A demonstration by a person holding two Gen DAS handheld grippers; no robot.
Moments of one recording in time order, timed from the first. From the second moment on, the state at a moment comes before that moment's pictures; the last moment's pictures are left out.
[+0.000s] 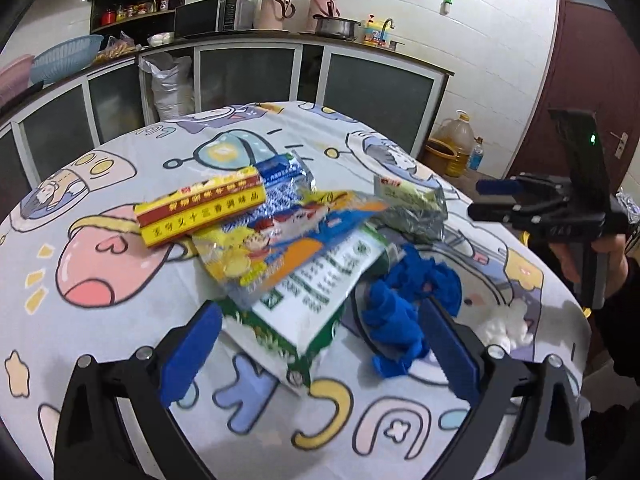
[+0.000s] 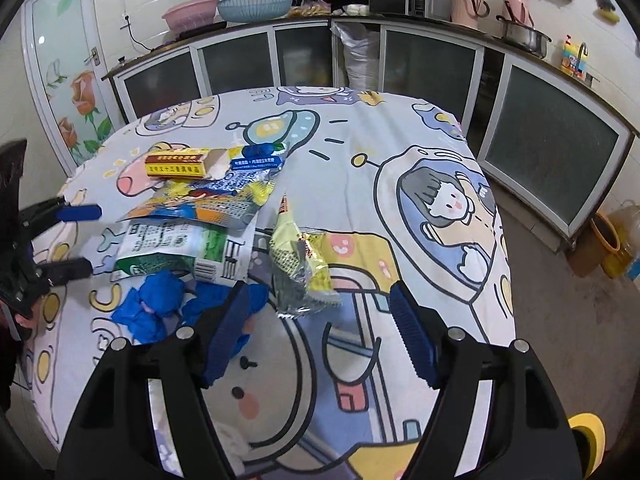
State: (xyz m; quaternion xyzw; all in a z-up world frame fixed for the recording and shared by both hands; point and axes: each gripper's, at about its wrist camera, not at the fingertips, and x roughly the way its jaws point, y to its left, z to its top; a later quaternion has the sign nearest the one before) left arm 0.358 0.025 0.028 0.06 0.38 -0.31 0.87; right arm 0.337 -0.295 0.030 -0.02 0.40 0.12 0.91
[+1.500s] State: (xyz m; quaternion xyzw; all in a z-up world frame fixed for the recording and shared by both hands) left arm 0.427 -0.015 0.046 0.05 0.40 -0.32 0.86; right arm 0.387 -0.294 0.008 0.01 0.46 0.16 0.87
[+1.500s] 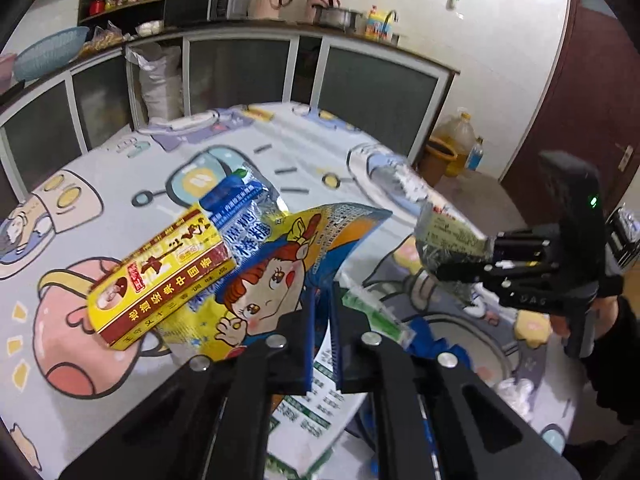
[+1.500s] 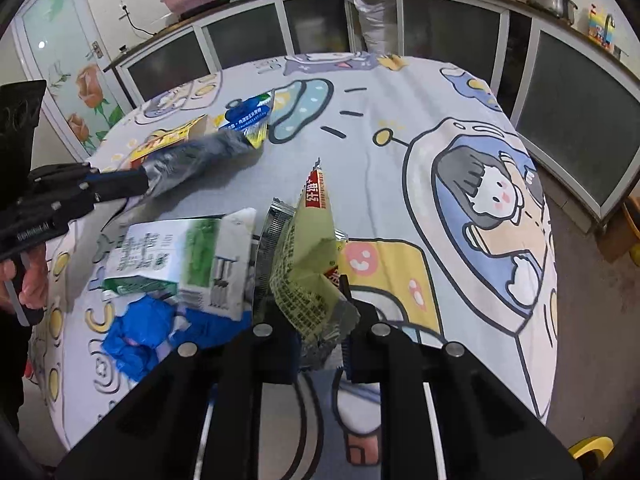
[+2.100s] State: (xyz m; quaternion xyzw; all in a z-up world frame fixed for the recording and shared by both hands) left arm 0.321 0.004 0.134 0.05 0.31 -0.34 0.89; right arm 0.301 -0.309 0.080 0.02 0.39 0.15 0.91
